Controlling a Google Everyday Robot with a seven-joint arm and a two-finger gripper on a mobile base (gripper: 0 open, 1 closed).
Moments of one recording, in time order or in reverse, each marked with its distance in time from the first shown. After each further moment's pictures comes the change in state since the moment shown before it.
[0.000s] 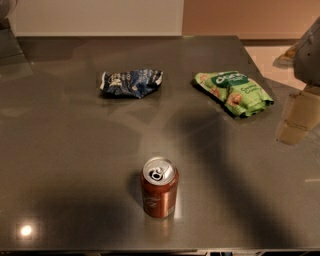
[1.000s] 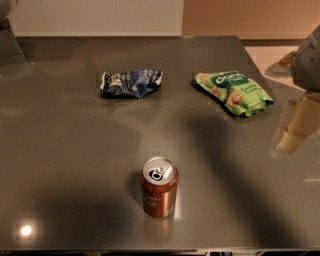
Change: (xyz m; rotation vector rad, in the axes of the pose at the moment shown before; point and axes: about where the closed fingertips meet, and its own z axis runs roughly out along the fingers) arm -0.013 0.018 0.005 -0.083 -0.105 -0.012
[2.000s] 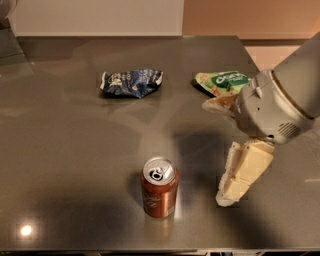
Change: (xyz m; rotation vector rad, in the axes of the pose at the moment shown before) arm -0.077 0.082 0.049 -0.154 -0.267 -0.173
